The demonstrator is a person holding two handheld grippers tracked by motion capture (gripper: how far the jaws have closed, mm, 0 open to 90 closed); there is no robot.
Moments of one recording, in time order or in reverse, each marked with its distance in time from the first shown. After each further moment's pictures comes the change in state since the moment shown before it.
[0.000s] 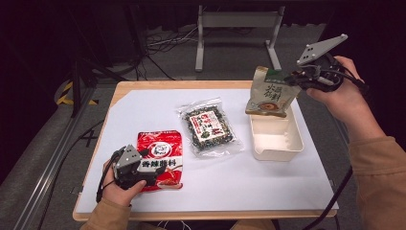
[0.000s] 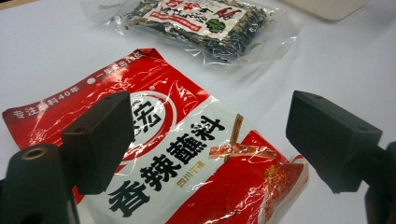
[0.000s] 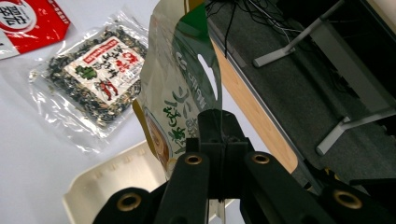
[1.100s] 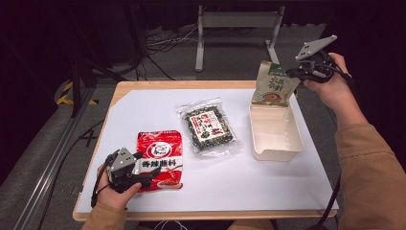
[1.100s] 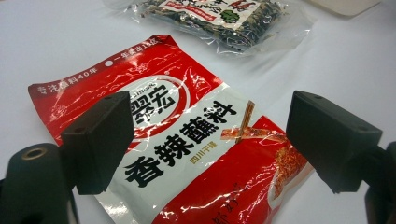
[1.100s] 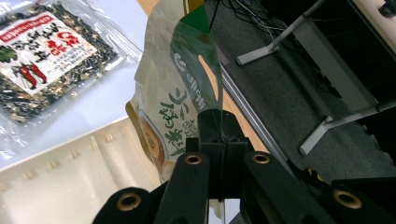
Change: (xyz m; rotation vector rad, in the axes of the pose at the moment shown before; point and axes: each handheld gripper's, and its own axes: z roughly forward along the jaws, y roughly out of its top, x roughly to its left) left arm 0.003 -0.009 -0.008 0.010 0.032 -0.026; right arm -0.054 -0.032 0.060 -0.007 -0.053 -0.018
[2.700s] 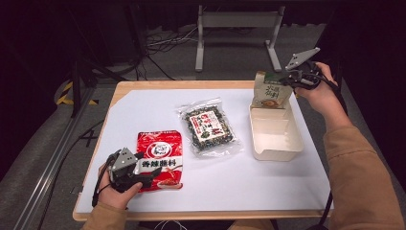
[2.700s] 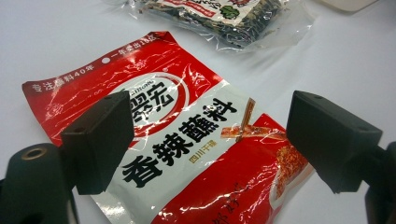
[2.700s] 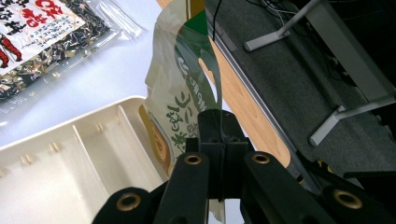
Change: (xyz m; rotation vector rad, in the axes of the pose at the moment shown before) left arm 0.000 -0.001 0.003 0.012 -0.008 0.001; right arm 0.004 -0.020 0.046 0.053 0.031 0.010
